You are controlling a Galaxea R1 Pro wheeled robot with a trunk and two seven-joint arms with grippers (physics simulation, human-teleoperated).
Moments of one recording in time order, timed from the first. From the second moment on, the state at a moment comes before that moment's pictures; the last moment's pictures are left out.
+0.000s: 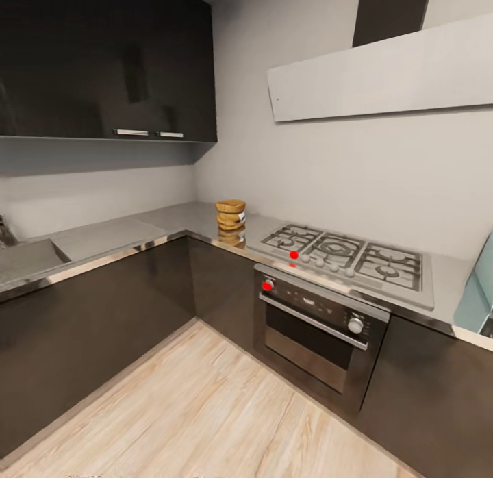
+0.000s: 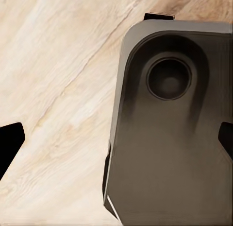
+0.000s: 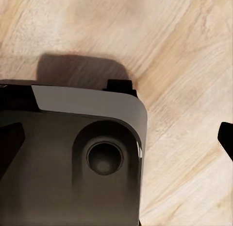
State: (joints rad) left arm 0.00 0.01 0.01 -0.07 0.10 -0.01 0.16; right arm -0.16 -0.06 -0.30 0.03 0.33 -0.07 0.07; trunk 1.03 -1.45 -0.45
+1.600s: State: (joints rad) left arm 0.00 0.01 0.01 -0.06 0.10 -0.01 0.10; right arm -0.16 -0.06 -0.30 0.03 0.34 -0.07 0.07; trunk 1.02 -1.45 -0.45
